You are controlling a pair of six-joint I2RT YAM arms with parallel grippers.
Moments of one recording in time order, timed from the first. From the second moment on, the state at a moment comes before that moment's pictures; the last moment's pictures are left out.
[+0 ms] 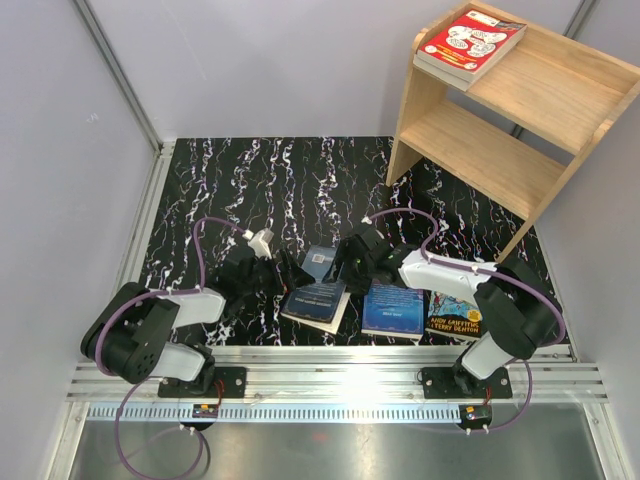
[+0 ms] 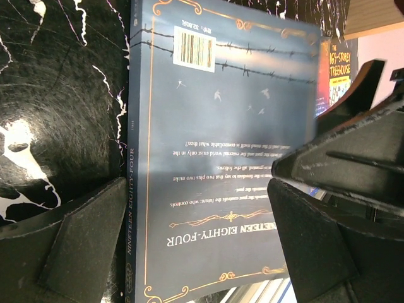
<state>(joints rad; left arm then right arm) -0.47 1.39 0.32 0.52 0.44 -0.77 0.79 1.59 0.89 -0.22 -0.09 1.08</state>
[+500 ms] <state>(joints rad) -0.47 1.39 0.32 0.52 0.43 -0.77 0.79 1.64 0.83 -0.10 -0.09 1.09</state>
